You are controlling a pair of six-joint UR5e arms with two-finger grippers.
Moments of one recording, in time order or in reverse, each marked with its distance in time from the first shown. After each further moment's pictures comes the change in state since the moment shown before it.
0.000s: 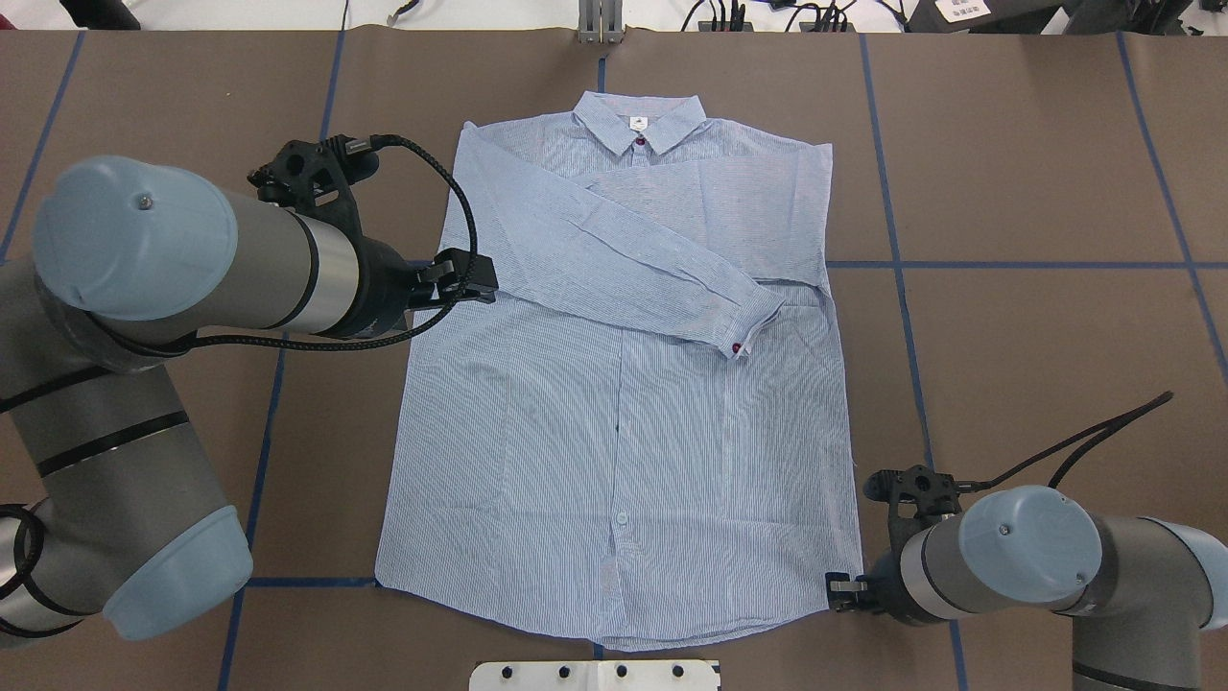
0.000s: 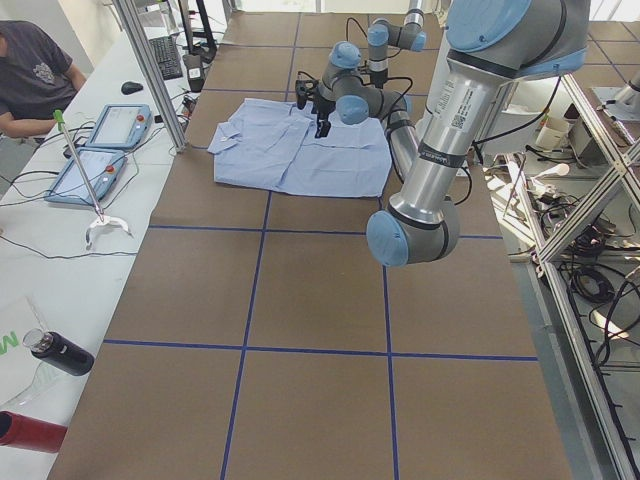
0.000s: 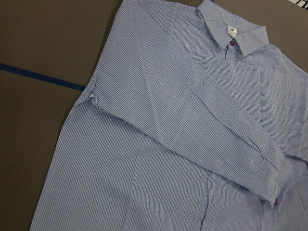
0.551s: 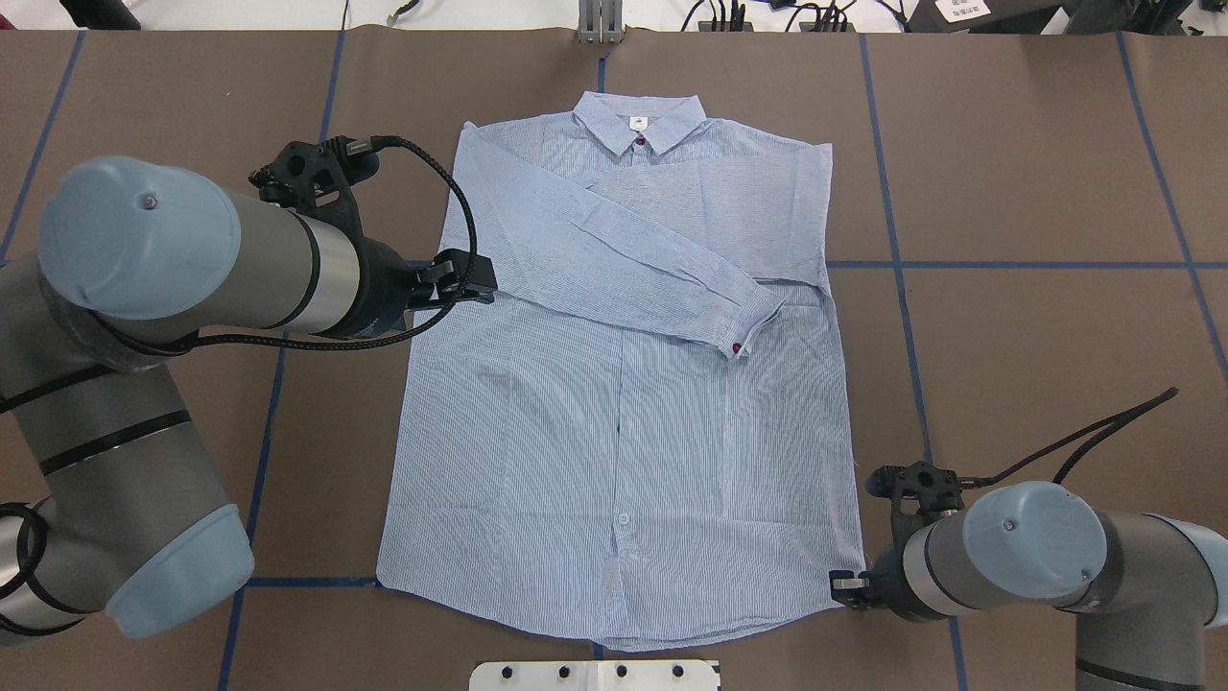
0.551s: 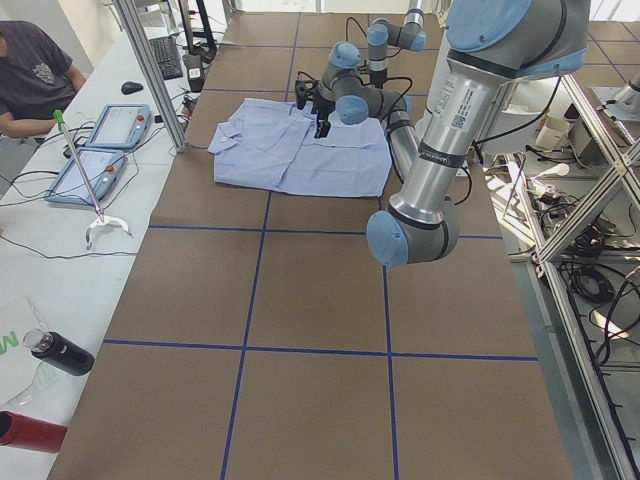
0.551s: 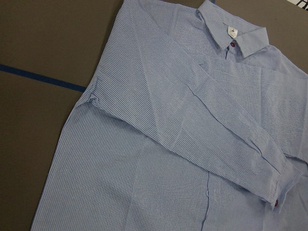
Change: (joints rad) left arm 0.000 0.005 0.005 0.000 -0.001 0.000; right arm 0.009 -0.003 0.008 -0.001 0.001 -0.006
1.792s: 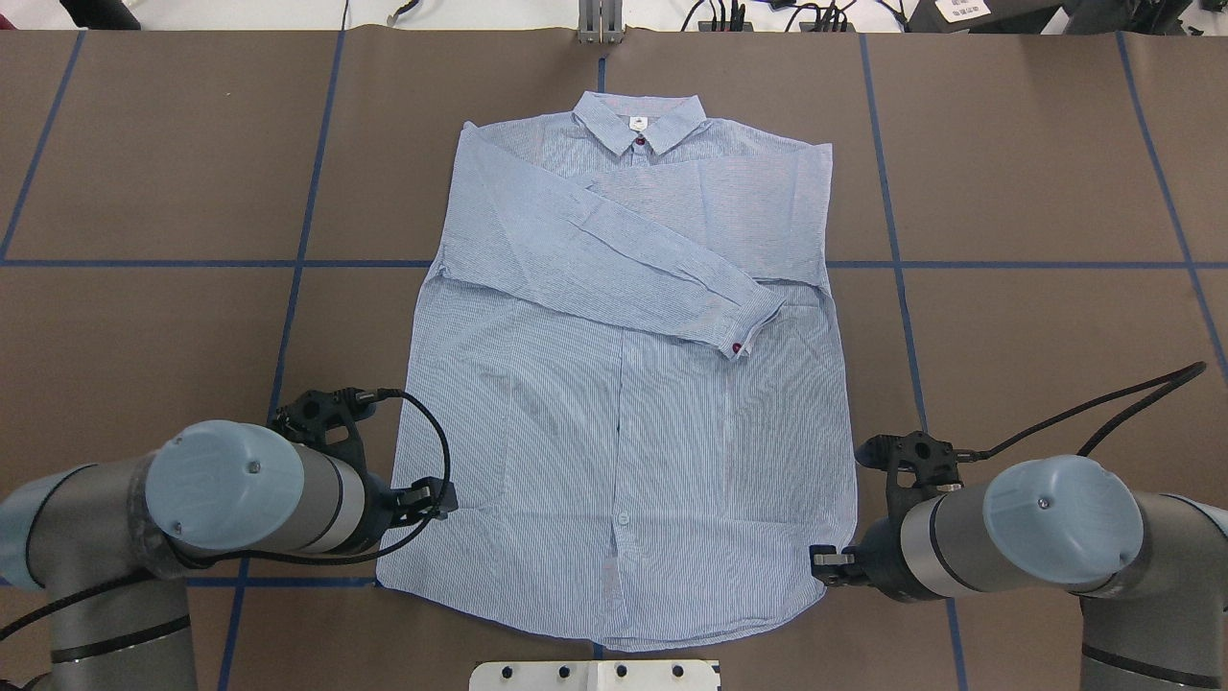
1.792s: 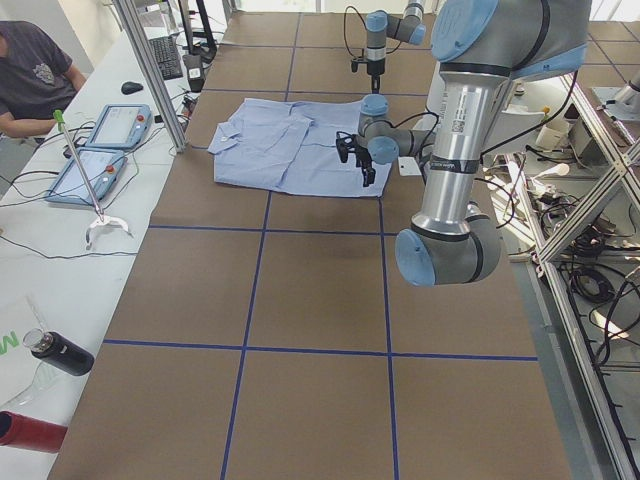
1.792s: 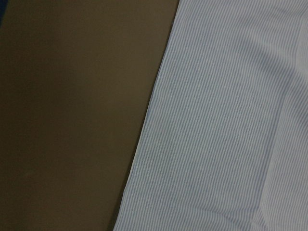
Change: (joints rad) left arm 0.310 0.232 0.010 -0.016 0.033 -0.200; right arm 0.043 0.032 0.082 0.005 -0.003 0.003
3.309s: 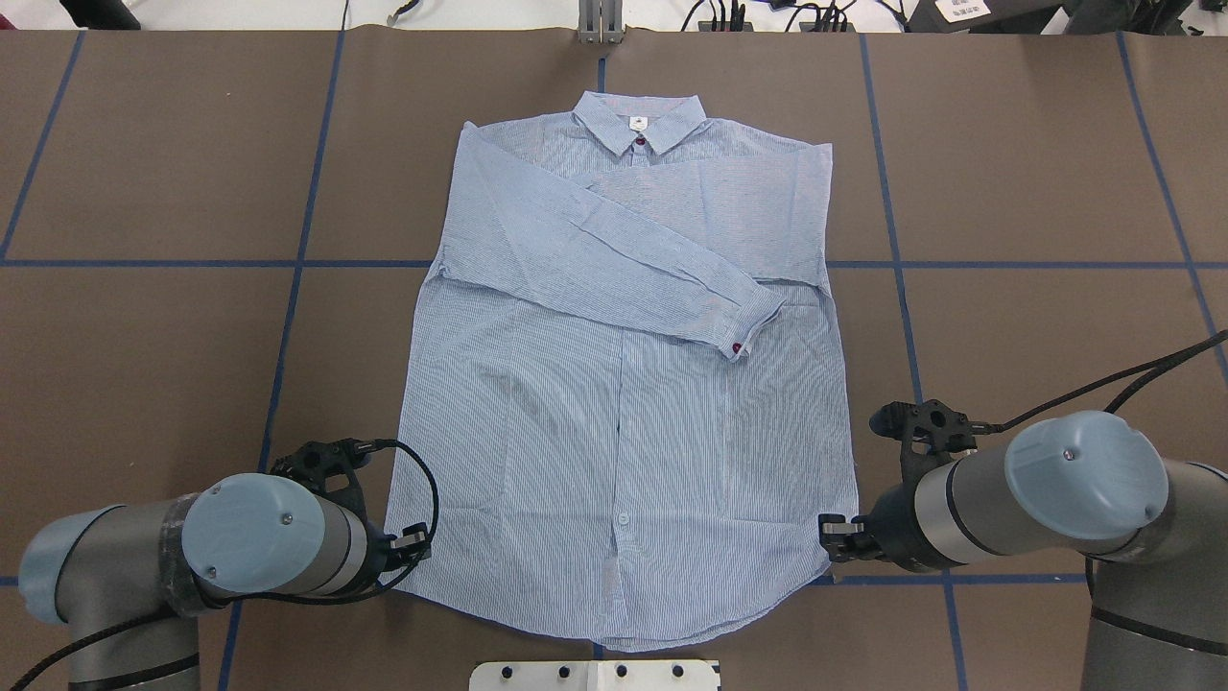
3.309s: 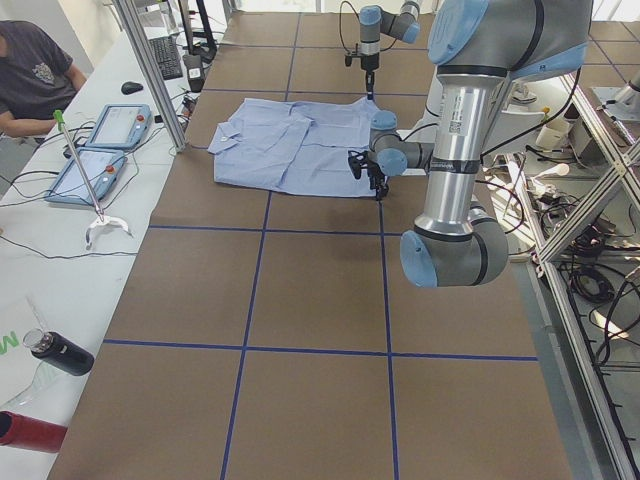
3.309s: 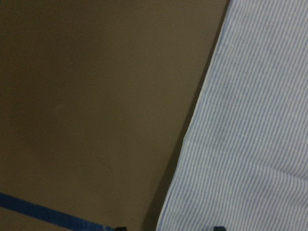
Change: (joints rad) left arm 0.052 0.031 0.057 0.000 0.009 -0.045; right arm 0.072 0.003 0.005 -0.002 0.068 -0.001
